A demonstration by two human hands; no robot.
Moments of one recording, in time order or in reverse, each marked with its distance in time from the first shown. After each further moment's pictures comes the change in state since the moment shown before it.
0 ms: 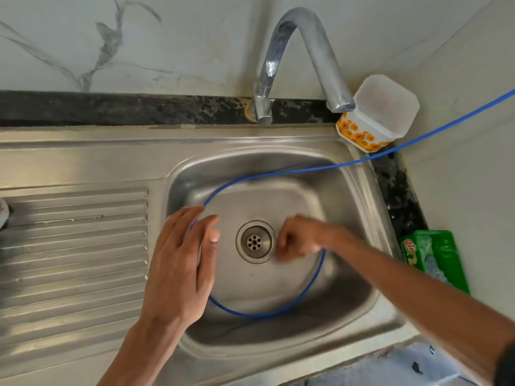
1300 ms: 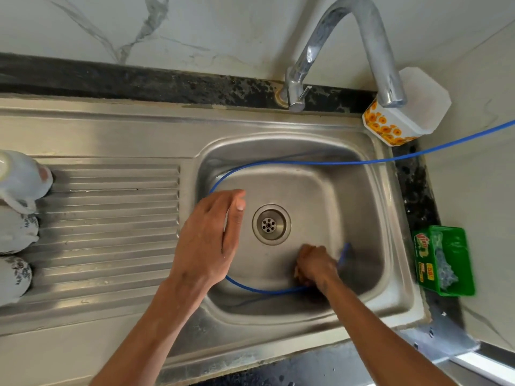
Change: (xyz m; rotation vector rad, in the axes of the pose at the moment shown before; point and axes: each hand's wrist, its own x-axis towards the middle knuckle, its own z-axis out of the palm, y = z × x) left_hand 0.012 0.000 -0.019 -0.191 -0.112 -0.154; right_hand -0.024 -0.053 0.095 0.208 0.223 0.762
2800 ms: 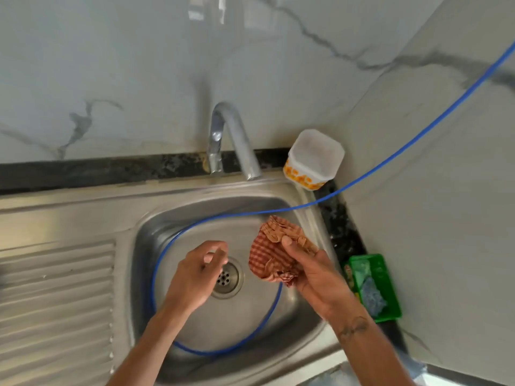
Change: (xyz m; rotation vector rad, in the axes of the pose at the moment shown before) left_hand 0.048 0.067 0.059 -0.420 -0.285 -0.369; right_hand -0.092 0.059 -0.165 1.733 -0.226 -0.415
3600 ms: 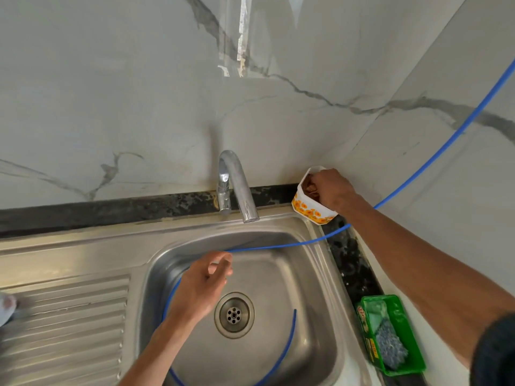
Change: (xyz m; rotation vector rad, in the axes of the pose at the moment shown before) left_hand 0.009 0.050 -0.010 0.052 0.125 0.057; right_hand 0.203 -0.177 -0.014 -1.914 0.154 -0.436
